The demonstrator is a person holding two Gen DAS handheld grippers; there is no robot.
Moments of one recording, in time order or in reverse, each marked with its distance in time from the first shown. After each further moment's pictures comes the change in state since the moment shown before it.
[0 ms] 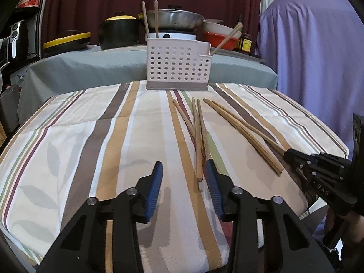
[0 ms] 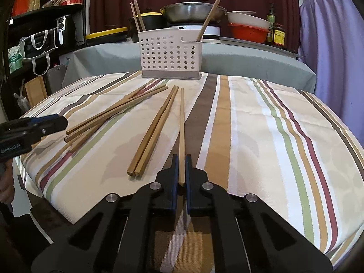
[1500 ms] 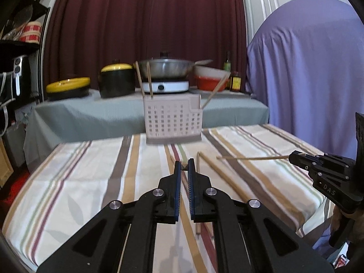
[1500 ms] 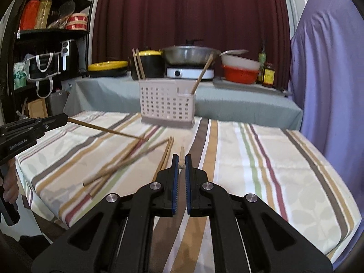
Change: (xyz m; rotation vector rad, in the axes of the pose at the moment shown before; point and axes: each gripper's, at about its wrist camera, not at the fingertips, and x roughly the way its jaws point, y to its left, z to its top) left arm -0.058 -0.014 0.053 0.078 -0.260 0.007; right arm -0.066 0.000 0.048 -0.026 -0.216 -0.039
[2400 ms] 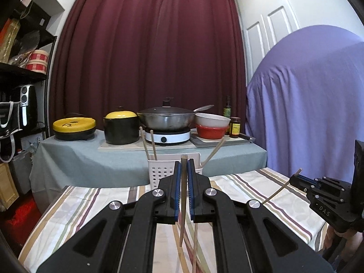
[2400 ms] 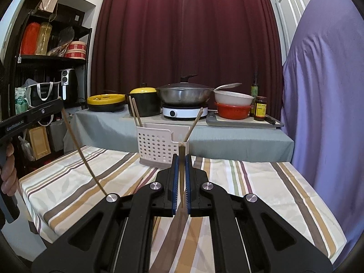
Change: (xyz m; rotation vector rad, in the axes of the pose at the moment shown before) left arm -0.042 0.000 0.080 -0.014 -0.206 0.020; right arm -0.037 -0.015 0.065 0.024 -0.161 -0.010
